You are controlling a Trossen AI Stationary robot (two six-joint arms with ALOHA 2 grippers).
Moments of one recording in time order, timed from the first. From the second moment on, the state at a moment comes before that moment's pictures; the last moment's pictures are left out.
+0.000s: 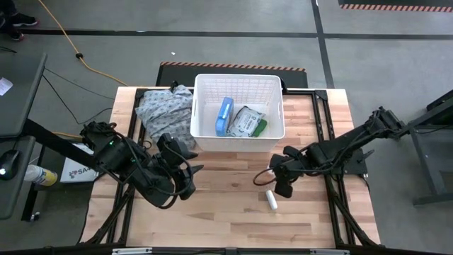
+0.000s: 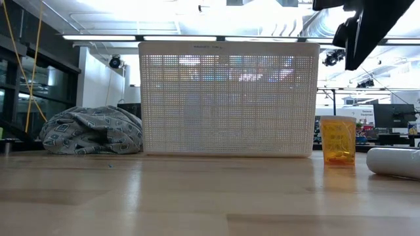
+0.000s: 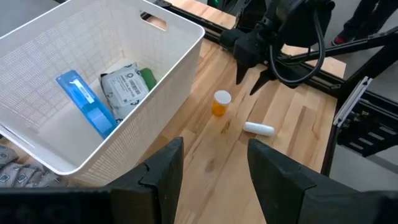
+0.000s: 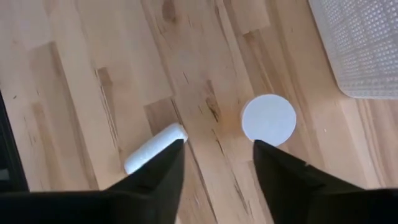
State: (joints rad) left arm -0.62 1.74 2.34 -1.57 -0.77 -0.97; right arm 0.41 1.35 1.06 -0.90 0.14 0.74
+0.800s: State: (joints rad) left arm -0.62 1.74 2.34 -1.57 -0.77 -0.95; right arm 0.35 1.35 0.93 -0.79 0.15 0.81
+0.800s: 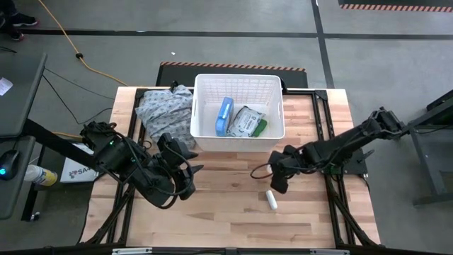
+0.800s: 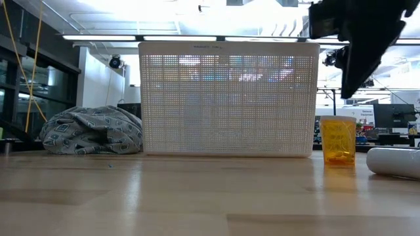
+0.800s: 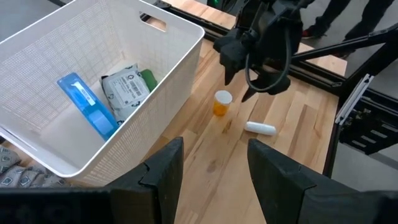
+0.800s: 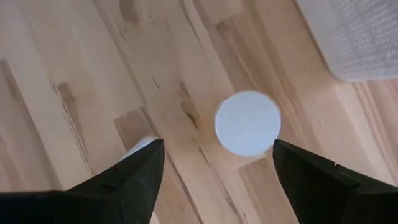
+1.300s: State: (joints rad) left arm -0.62 1.74 2.34 -1.57 -0.75 -0.95; right arm 0.27 1.35 0.93 -0.76 0.13 0.74
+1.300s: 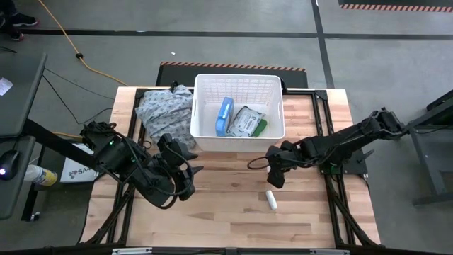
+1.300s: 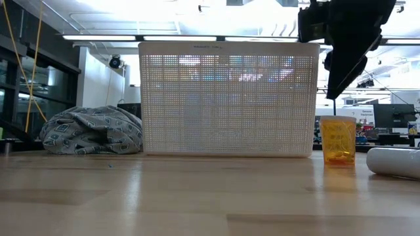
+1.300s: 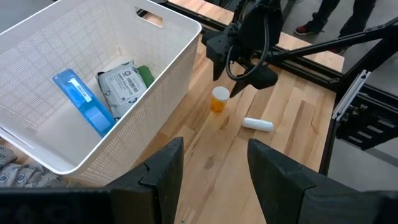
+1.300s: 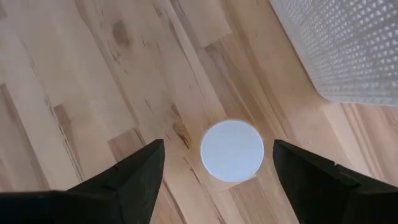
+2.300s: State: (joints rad) left arm -0.62 1.74 2.34 -1.57 -0.75 -0.94; right arm 0.27 1.35 0.93 -0.73 0.01 0.65
